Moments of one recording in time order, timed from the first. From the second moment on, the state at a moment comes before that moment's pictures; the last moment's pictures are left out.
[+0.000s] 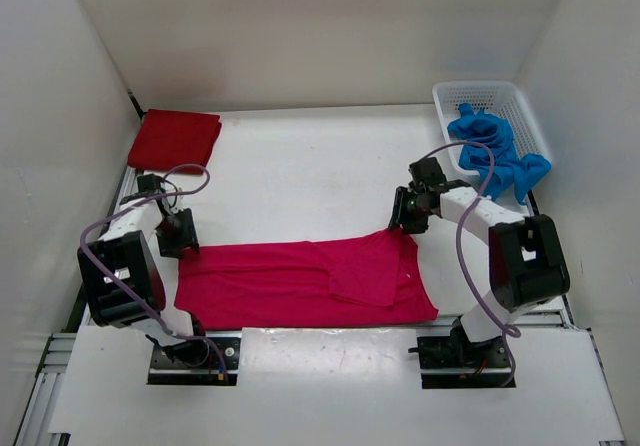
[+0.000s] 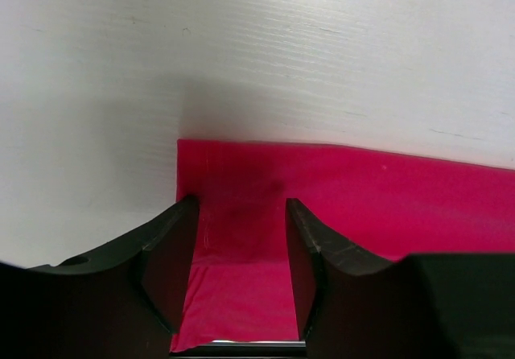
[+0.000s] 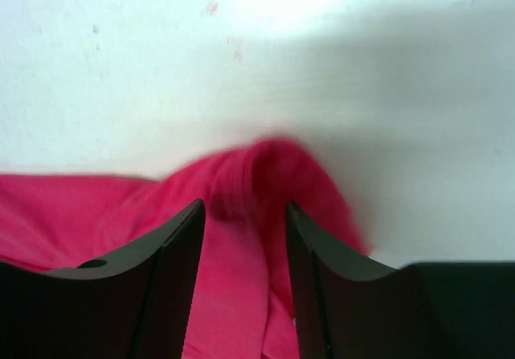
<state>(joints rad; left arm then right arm) 0.27 1.50 0.88 -0.72 0.09 0.00 0.31 1.58 0.94 -0.49 -0.15 0.44</state>
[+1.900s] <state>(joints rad) 0.12 1.64 1.01 -0.68 -0.02 0.00 0.21 1.07 0.51 -0.83 -0.16 0.67</state>
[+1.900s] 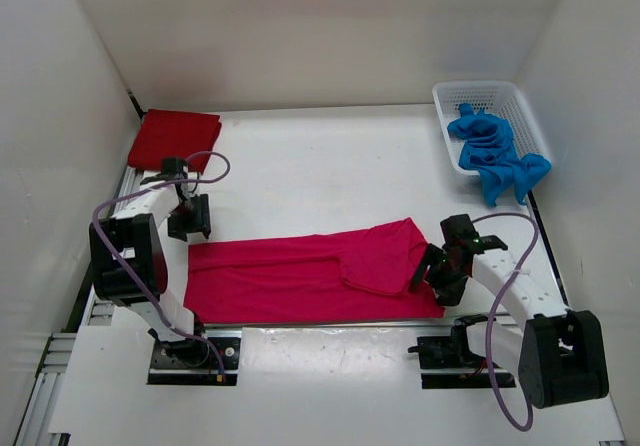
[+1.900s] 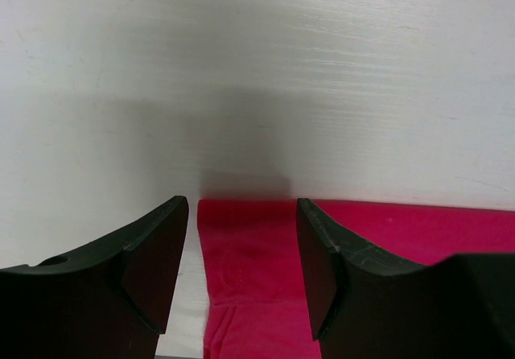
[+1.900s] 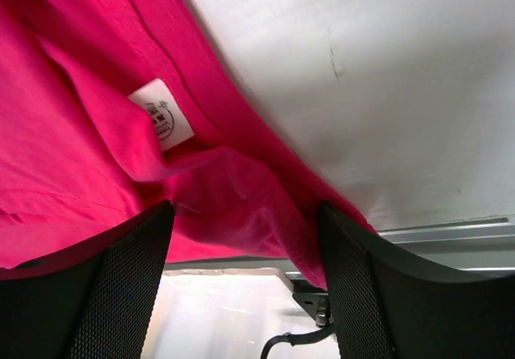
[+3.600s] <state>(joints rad) 0.14 1.68 1.11 -0.83 0.04 0.00 0.21 2.08 1.97 -0.63 0.07 0.59</state>
